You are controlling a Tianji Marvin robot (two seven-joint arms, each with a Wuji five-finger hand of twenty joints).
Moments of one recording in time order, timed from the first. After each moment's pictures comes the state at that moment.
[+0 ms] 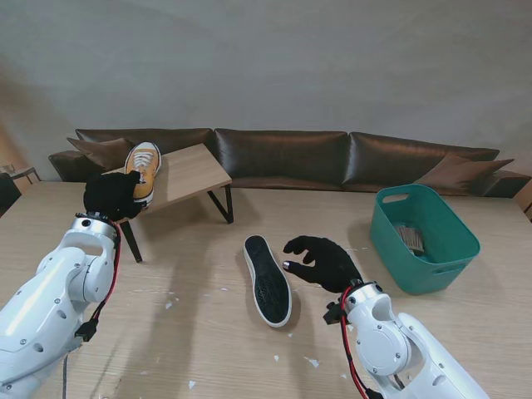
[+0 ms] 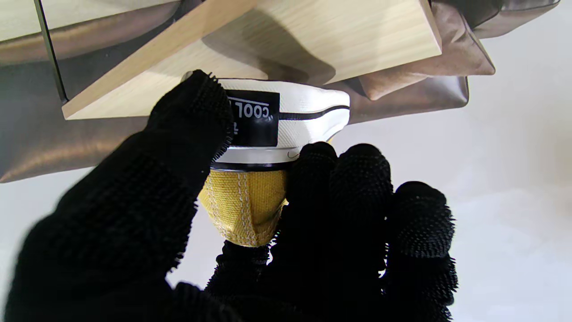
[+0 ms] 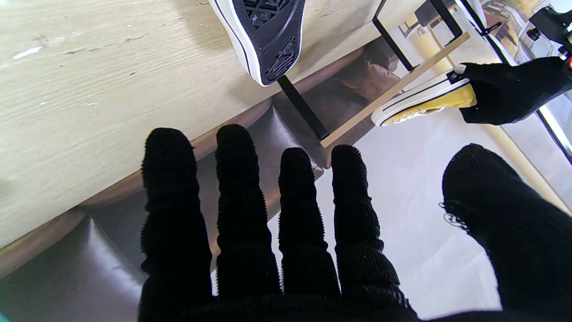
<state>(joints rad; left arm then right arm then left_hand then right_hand) 1.33 -1.06 -1.33 -1.40 1.19 0.10 0.30 -1.55 -1.14 1.12 -1.62 -0.54 -0.10 -0.17 0.81 -0.88 0.74 -0.22 0.78 0.16 1.09 0.96 1.27 0.23 0.45 1.17 1.12 0.26 0.96 0.89 0.67 0.38 1.42 0.69 0.22 -0.47 0.99 -0.11 0.61 -0.03 0.60 0.50 0.73 0.06 0.56 0.49 0.85 0.19 0.37 0.45 0.67 0.33 0.90 0.60</state>
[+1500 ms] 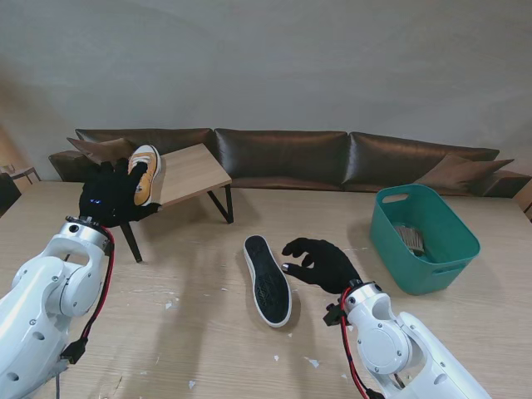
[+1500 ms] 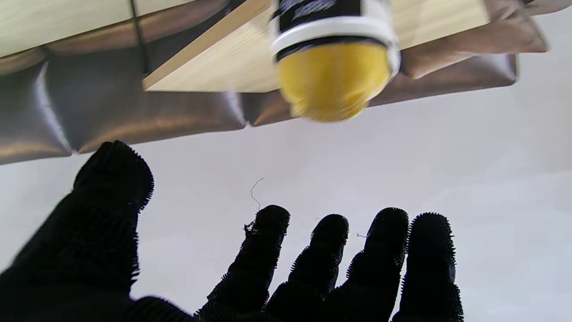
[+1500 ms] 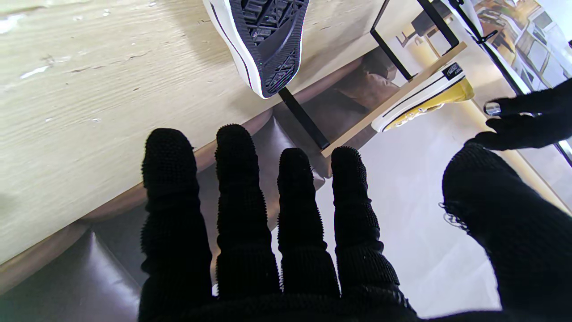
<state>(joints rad) 1.48 -1.05 -1.45 -1.64 1.20 -0.03 0.19 -1.55 -1.14 1.11 -1.62 -0.52 -0.10 -0.14 0.54 -0.46 0.46 -0.14 0.59 0.26 0.12 0.25 0.63 0.42 0.08 0.25 0.49 0.52 0.23 0.40 0.17 0.47 0.74 0.51 0.22 -0.47 0.99 -0.11 0.60 -0.02 0.60 0.50 0.73 0.07 0.56 0.49 0.85 0.19 0.37 0.45 0.67 0.33 0.90 0.60</state>
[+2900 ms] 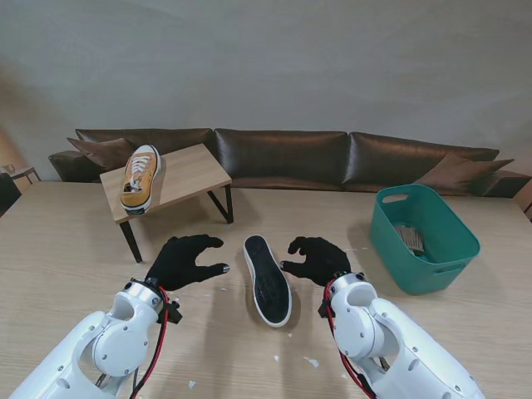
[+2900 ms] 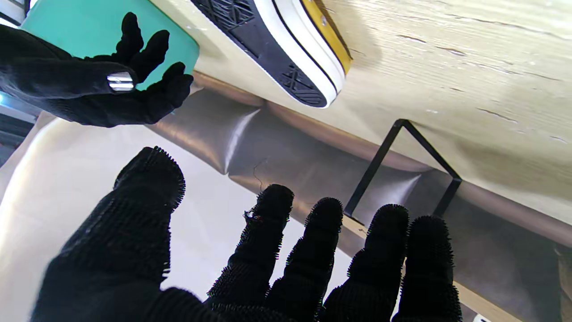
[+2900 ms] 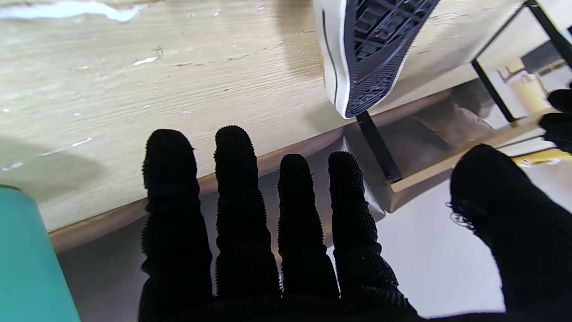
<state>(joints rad) 1.63 -1.11 -1.25 -1.66 0.68 -0.15 0.13 -1.41 -1.13 0.95 -1.58 -0.65 0.26 -0.12 0.68 -0.39 0.40 -0.10 0.72 0.25 0.19 0.37 0.74 0.35 0.12 0.34 0.50 0.48 0.24 0.42 0.16 0.45 0.68 0.58 0.21 -0.47 0.94 -0.11 0.57 0.01 0.58 0.50 0.66 0.07 0.56 0.49 0.84 0.20 0.37 0.45 0.66 0.33 0.90 0.62</state>
